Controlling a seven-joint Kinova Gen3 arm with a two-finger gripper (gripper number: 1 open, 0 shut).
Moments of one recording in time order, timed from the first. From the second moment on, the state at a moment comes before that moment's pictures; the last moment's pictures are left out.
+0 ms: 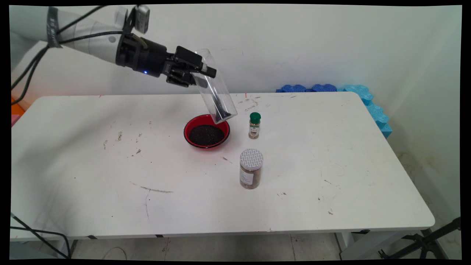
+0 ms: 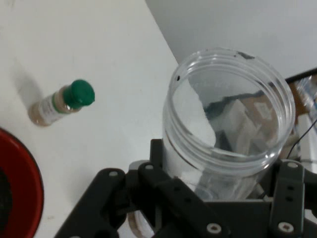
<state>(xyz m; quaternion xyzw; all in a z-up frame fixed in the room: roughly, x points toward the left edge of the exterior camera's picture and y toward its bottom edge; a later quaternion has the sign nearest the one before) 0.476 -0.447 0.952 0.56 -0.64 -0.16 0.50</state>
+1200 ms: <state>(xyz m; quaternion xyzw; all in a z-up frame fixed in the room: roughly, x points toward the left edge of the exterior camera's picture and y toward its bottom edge) 0.462 -0.390 1.021 0.18 -0.86 0.09 0.48</state>
